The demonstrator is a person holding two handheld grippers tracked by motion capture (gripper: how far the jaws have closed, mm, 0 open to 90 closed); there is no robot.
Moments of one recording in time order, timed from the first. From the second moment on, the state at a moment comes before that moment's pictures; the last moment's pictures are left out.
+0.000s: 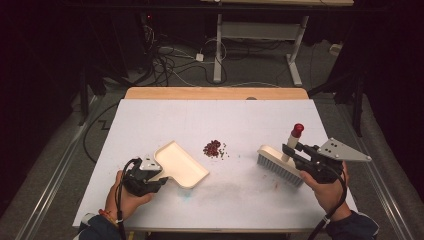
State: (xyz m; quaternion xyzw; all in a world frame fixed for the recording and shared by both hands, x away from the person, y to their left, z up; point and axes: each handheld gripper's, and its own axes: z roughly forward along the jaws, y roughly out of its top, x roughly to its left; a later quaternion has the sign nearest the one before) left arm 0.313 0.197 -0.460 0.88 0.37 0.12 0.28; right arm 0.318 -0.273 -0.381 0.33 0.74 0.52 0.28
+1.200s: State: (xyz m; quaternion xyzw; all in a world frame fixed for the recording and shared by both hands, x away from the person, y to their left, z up) left arm 0.320 0.176 -0.469 0.88 0.37 0.10 0.27; right arm 0.442 -0.151 -0.397 0.37 0.72 0.50 0.32
